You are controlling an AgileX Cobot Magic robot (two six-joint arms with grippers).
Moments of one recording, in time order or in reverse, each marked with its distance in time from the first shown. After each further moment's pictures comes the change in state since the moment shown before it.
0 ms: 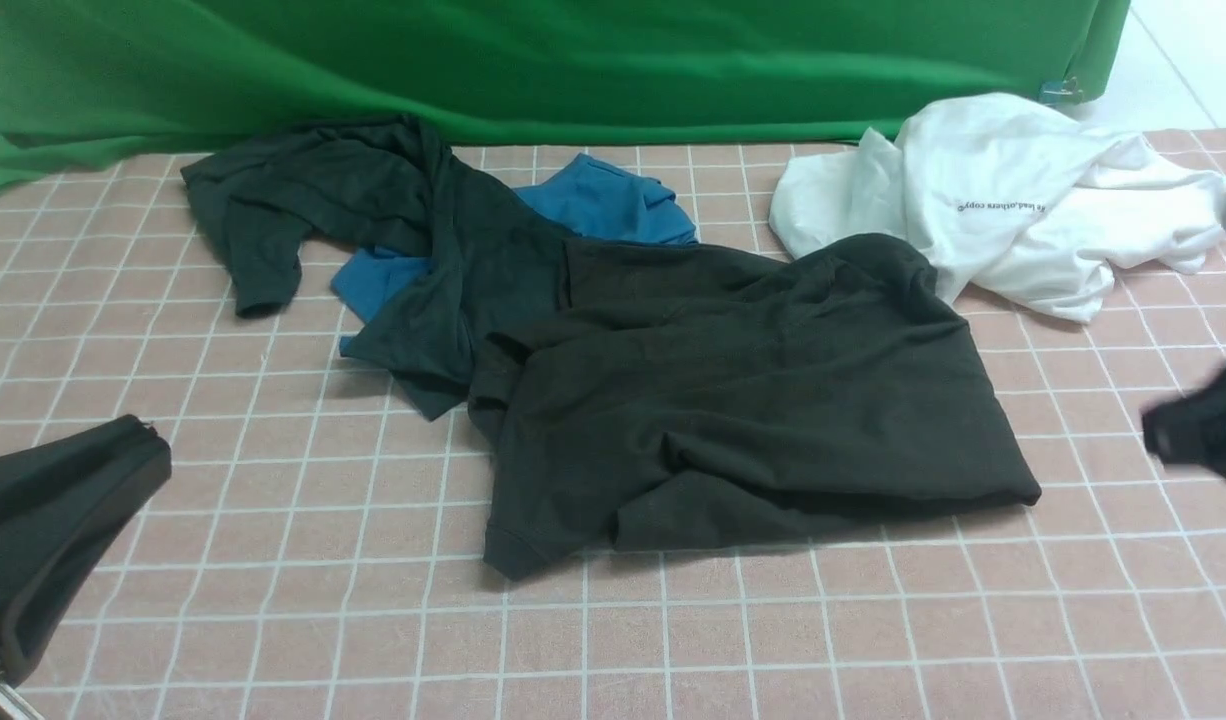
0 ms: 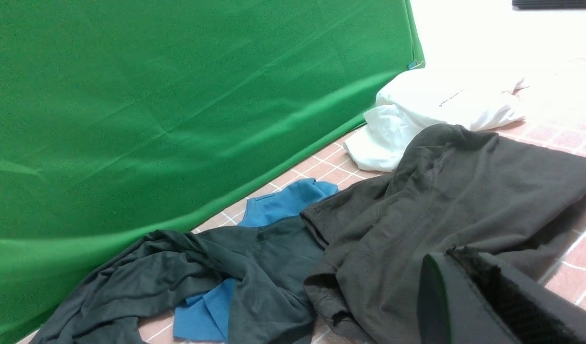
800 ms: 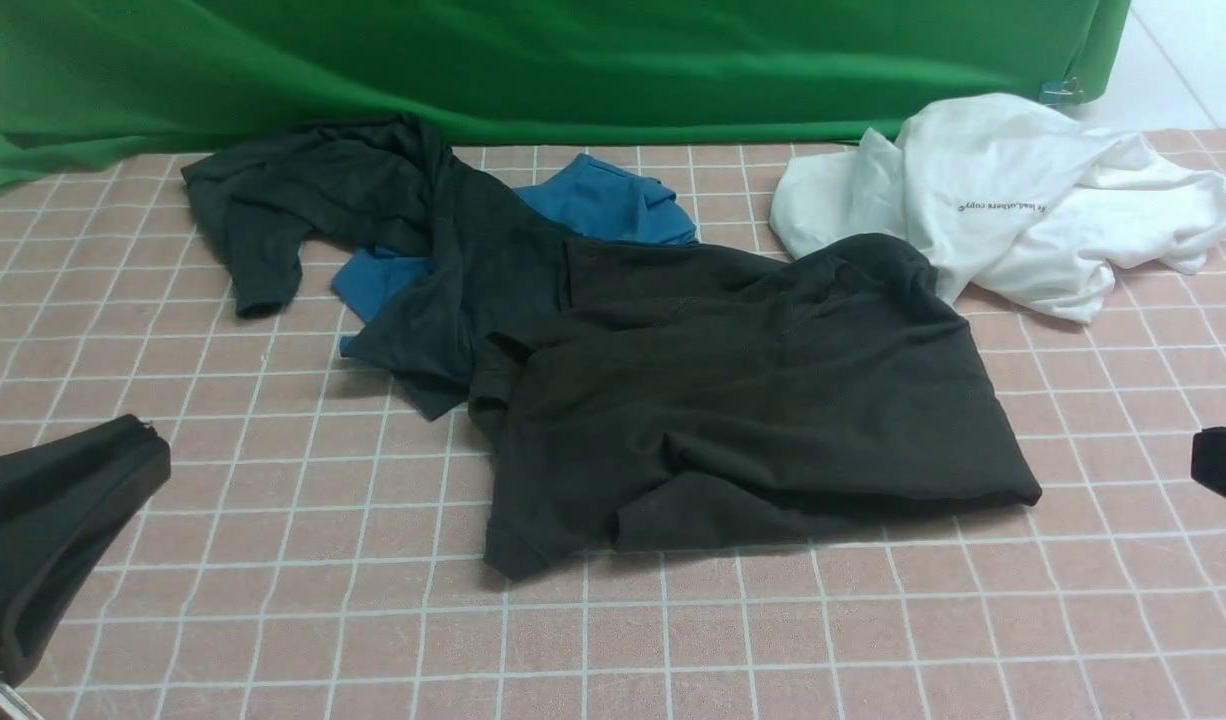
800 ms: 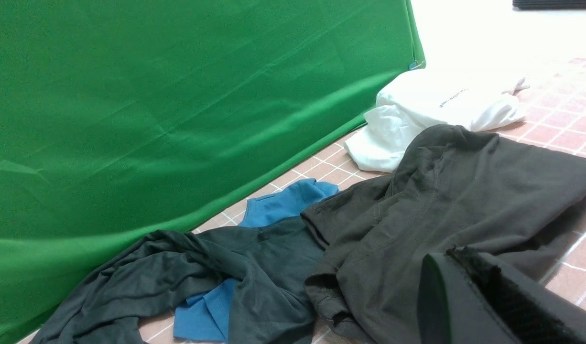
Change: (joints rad) right arm 0.000 -0.189 0.137 -0.003 -0.149 0.038; left arm 0.000 0.000 0.000 0.001 0.000 -0.002
